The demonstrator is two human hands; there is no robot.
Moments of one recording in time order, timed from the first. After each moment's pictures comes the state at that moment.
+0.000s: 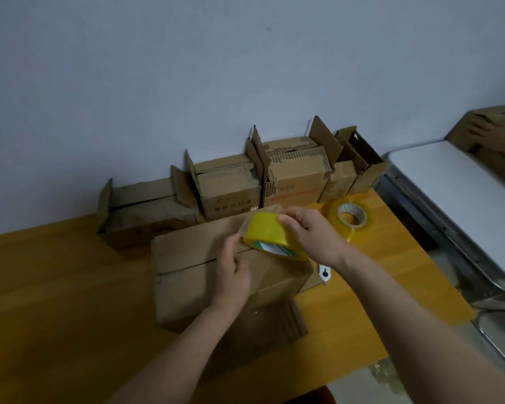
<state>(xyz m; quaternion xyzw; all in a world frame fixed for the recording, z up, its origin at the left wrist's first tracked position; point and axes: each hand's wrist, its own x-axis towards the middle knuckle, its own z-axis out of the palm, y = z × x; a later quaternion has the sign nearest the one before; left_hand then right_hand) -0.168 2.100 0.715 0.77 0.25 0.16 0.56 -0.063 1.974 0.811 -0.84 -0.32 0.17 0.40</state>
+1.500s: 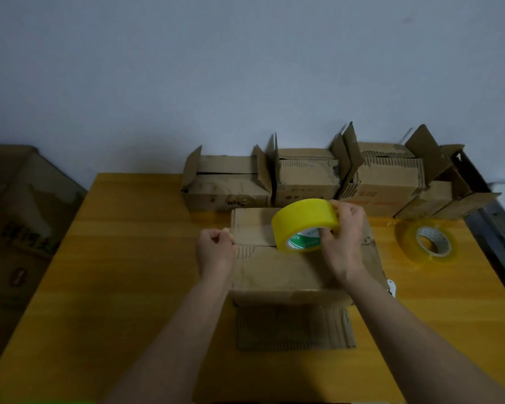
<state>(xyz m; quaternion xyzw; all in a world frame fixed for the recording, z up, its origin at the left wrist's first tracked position) -0.235 2.209 0.730 0.53 0.57 0.22 0.58 -0.099 2.060 0.752 -0.86 -0.22 0.04 0.45</state>
